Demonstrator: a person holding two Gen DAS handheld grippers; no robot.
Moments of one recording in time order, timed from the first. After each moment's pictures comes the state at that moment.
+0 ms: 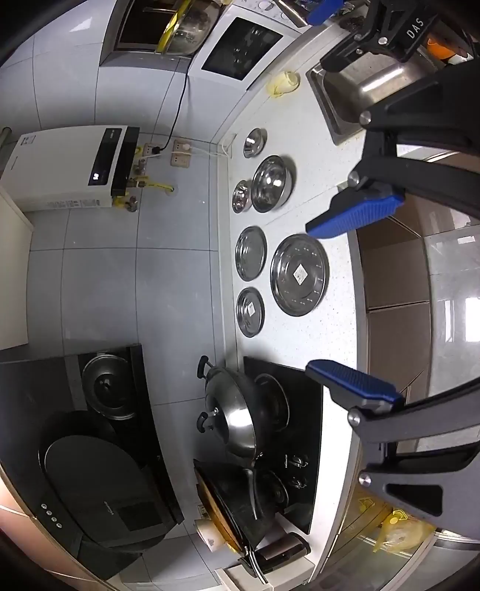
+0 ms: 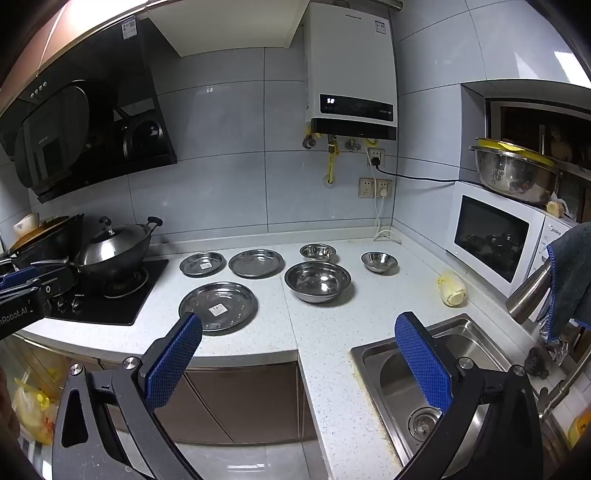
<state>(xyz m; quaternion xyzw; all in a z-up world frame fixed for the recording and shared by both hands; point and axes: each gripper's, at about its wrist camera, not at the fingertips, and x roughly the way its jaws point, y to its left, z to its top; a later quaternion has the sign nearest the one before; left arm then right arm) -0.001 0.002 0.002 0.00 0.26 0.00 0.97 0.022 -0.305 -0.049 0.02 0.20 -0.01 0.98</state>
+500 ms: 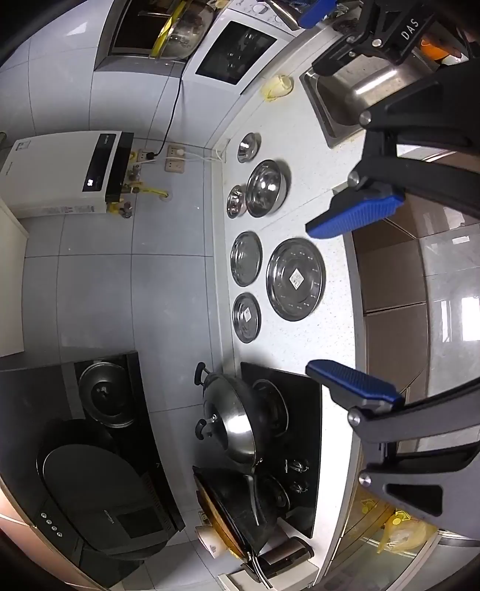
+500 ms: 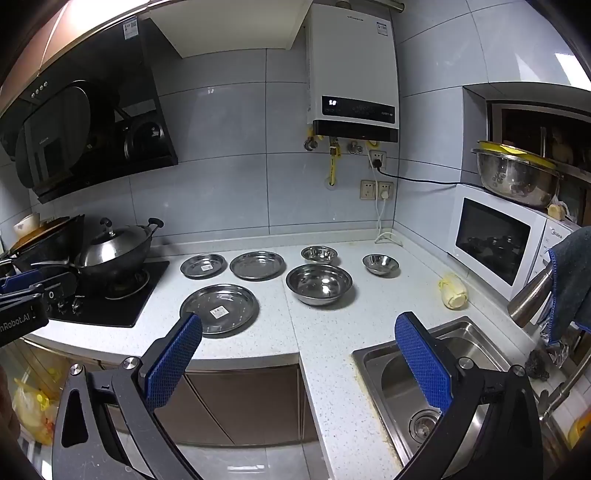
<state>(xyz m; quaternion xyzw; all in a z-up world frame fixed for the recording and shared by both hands) 0.004 -0.001 -0.003 0.02 0.27 -0.01 0.96 0.022 -0.304 -0.047 0.01 0.20 -0.01 0.98</state>
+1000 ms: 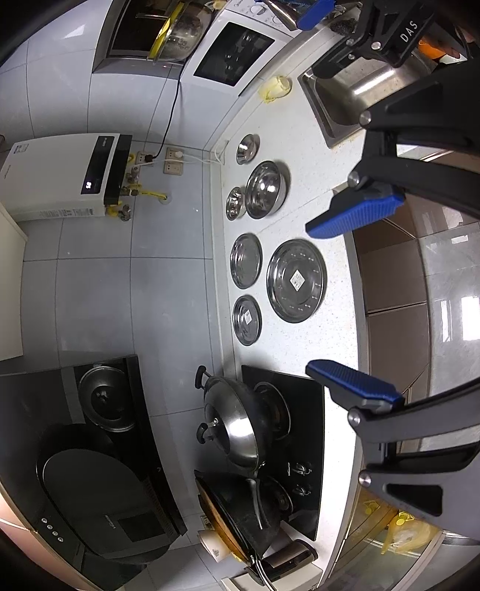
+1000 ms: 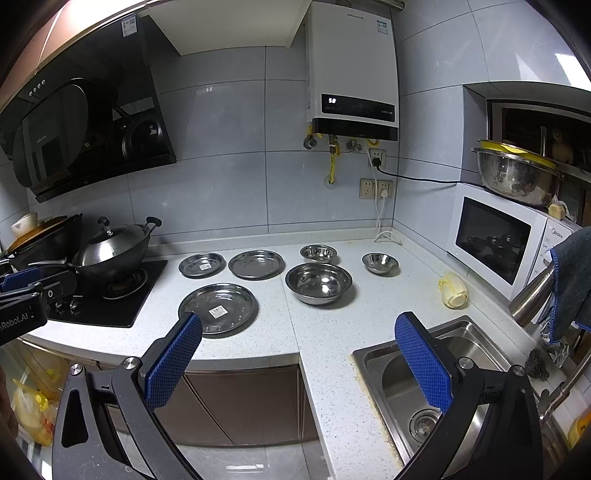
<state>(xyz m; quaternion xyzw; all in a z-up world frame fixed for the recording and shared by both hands) 0.007 -0.005 -0.003 0.02 0.27 -0.01 0.96 0.029 -0.303 -0.049 0.01 0.21 -0.01 0.98</state>
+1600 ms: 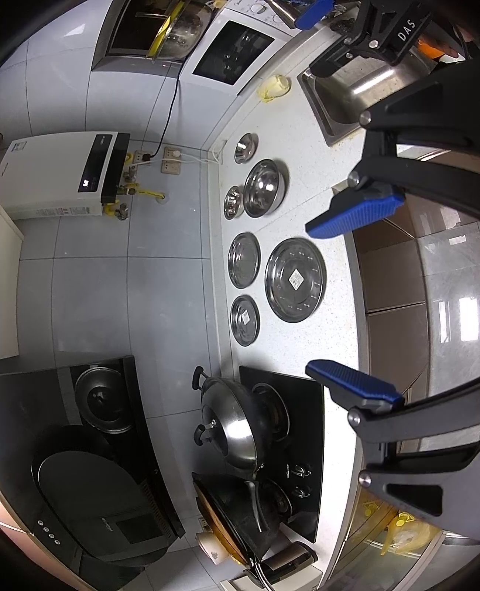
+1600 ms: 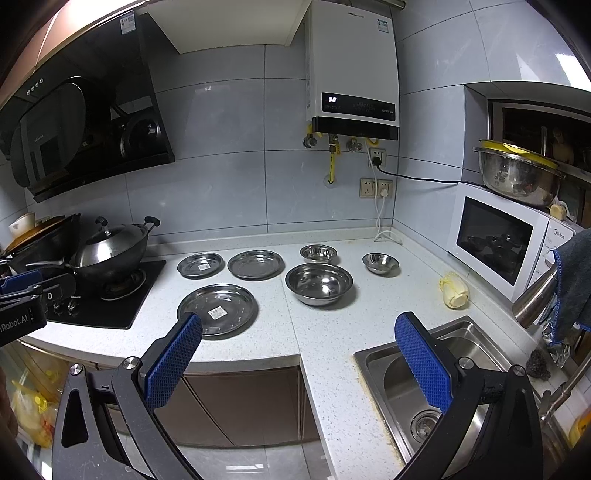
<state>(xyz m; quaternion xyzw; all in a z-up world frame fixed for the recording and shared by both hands) 0.011 -0.006 -0.006 0.02 0.27 -0.01 0.96 0.033 -0.303 -0.052 0.01 0.21 -0.01 0.98</state>
